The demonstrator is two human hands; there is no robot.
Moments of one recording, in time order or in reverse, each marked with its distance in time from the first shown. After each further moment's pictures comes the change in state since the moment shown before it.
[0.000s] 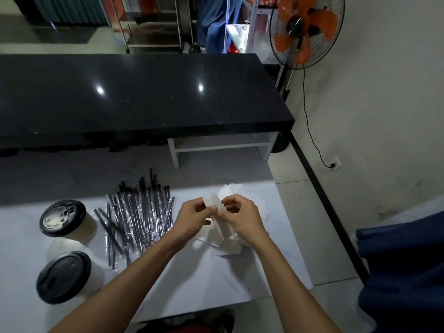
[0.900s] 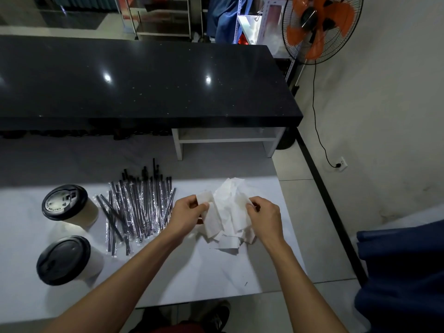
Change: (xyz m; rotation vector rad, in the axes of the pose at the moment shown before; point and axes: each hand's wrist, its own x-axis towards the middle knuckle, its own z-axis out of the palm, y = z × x) left_hand 0.000 -0.022 -0.005 -0.061 0.183 -0.123; right_hand 0.001 0.034 -0.035 -0.488 0.218 -0.062
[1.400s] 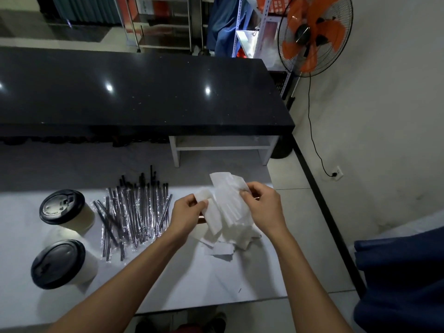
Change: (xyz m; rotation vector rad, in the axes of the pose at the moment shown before) left_hand -0.005 0.019 0.020 -0.136 0.060 0.021; right_hand 0.007 -0.047 -0.051 0.291 -0.027 -0.137
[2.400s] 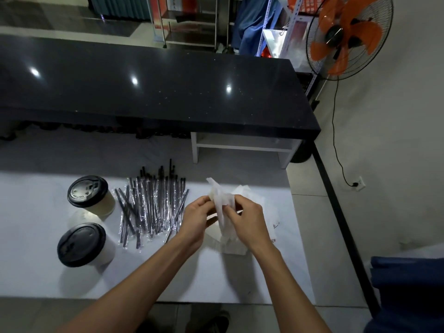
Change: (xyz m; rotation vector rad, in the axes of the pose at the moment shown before) left_hand -0.030 0.006 -0.006 -0.294 -0.053 -0.065; right_hand -0.019 -0.004 0.068 -0.105 -0.169 -0.052
